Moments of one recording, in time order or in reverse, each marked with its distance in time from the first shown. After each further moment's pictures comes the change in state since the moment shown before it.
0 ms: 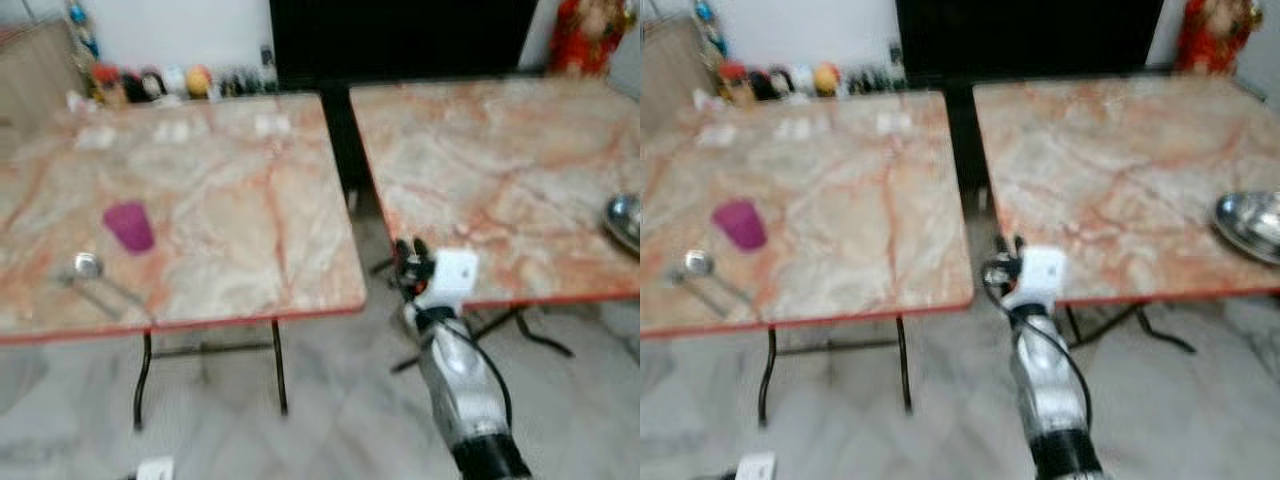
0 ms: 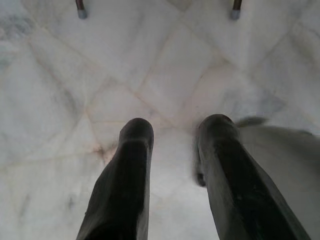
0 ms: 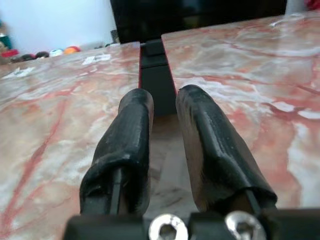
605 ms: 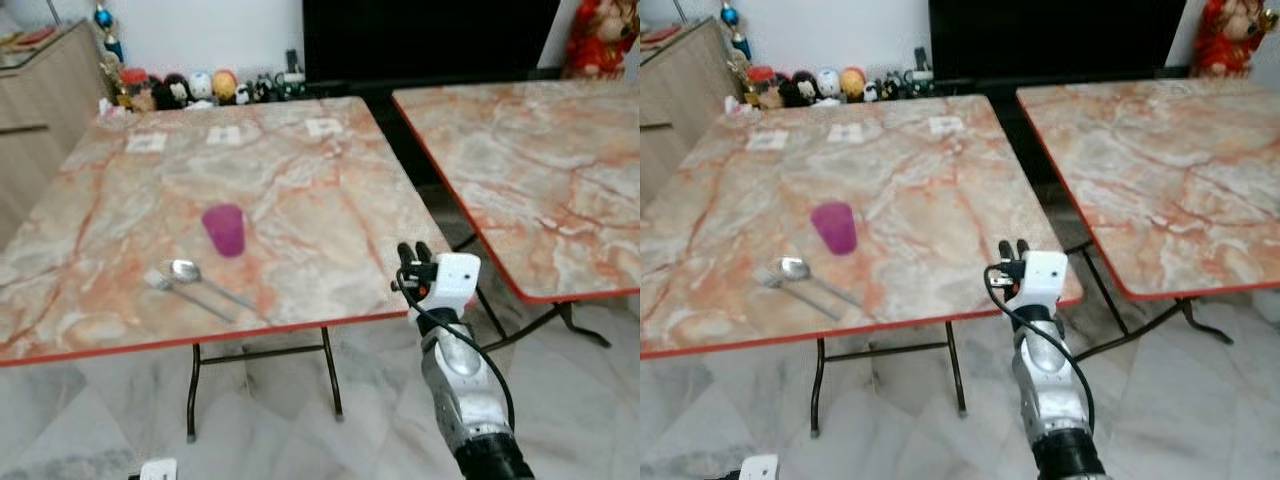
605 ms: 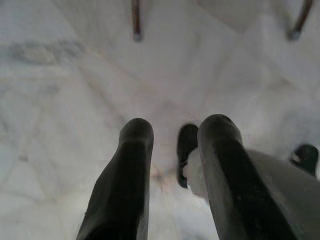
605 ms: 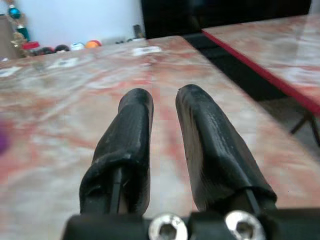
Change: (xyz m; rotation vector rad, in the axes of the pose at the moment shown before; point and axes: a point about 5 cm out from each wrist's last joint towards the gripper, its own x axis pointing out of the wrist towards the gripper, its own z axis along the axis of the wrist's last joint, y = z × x) left arm 0.004 -0.005 0.017 0.004 -0.044 -0.002; right arm 0.001 0.003 -0.001 -0.001 0.007 0.006
